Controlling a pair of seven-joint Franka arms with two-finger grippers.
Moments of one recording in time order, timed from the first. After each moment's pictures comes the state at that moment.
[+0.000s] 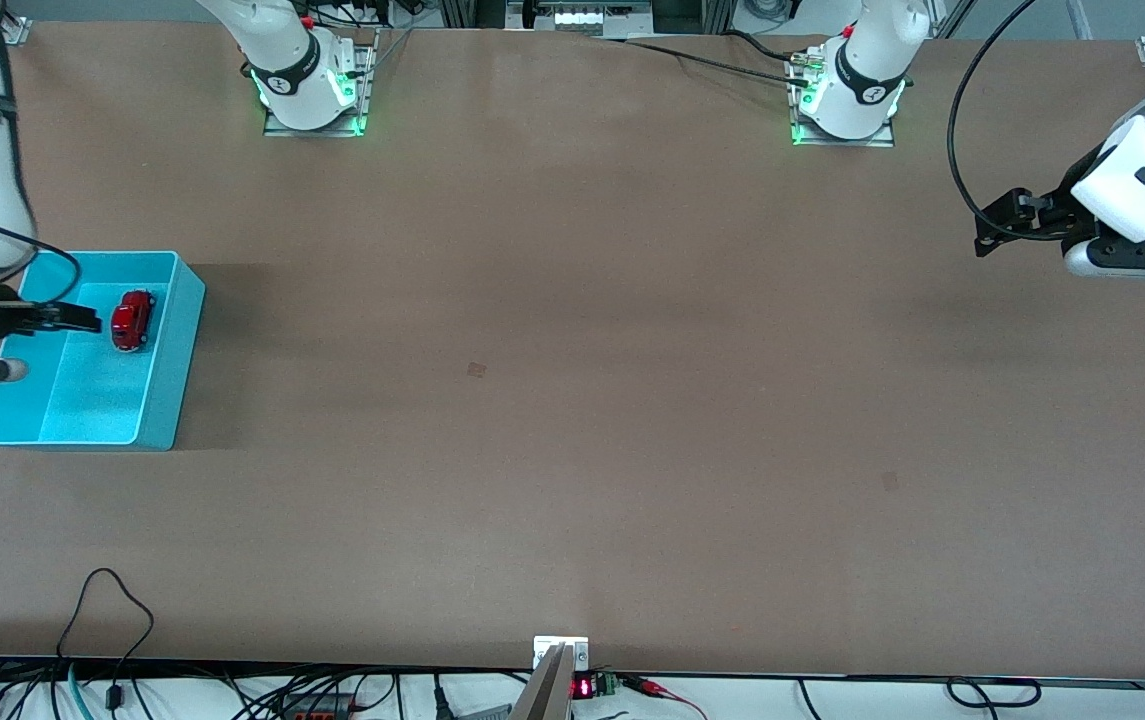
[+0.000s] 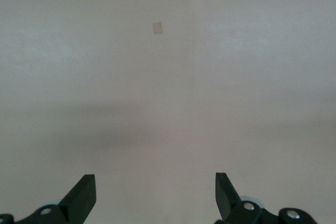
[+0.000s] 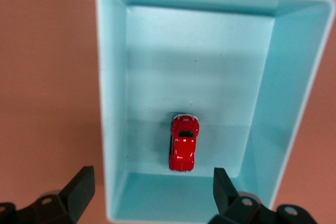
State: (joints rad) left arm -0.05 -0.04 -0.01 -1.70 0.01 1.61 -0.04; right arm -0.03 0.31 -0.27 -1.73 -0.02 1.86 -0.37
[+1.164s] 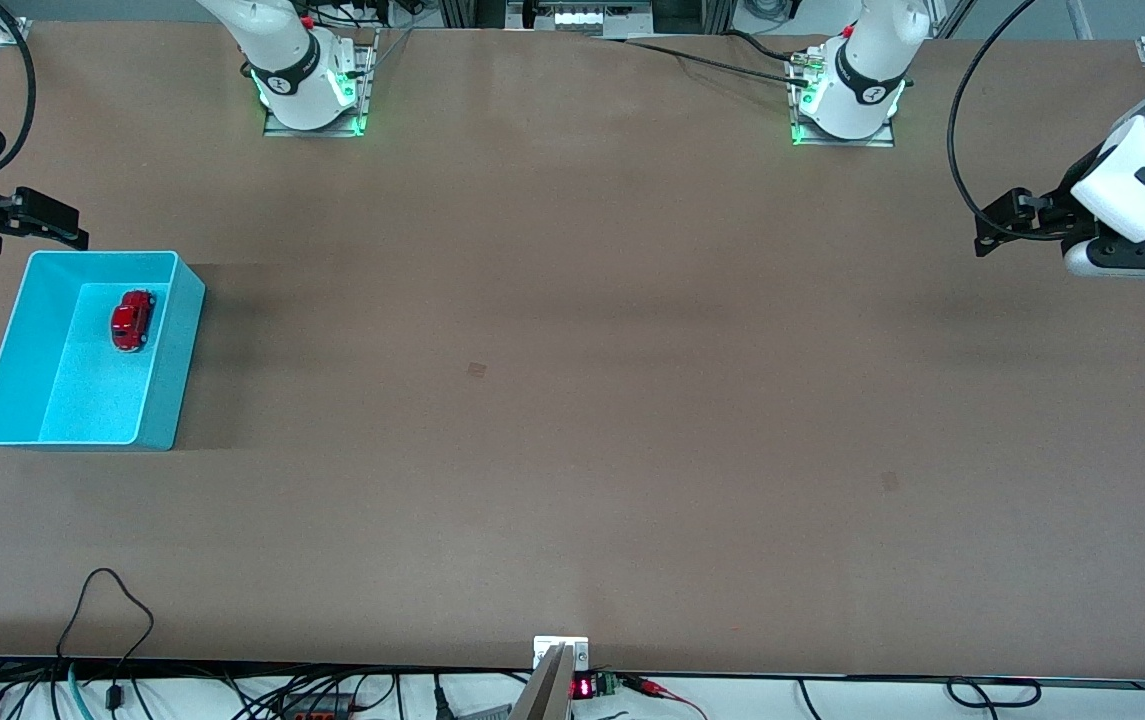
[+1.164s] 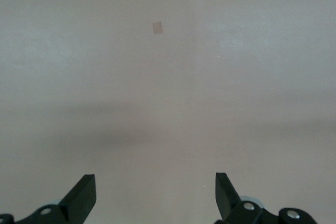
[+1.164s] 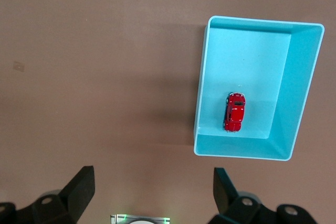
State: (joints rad) left arm -0.05 -0.04 -0.01 -1.70 0.01 1.61 -0.04; right arm -0.03 0.06 -0.04 -1.57 -0.02 1.51 -0.13
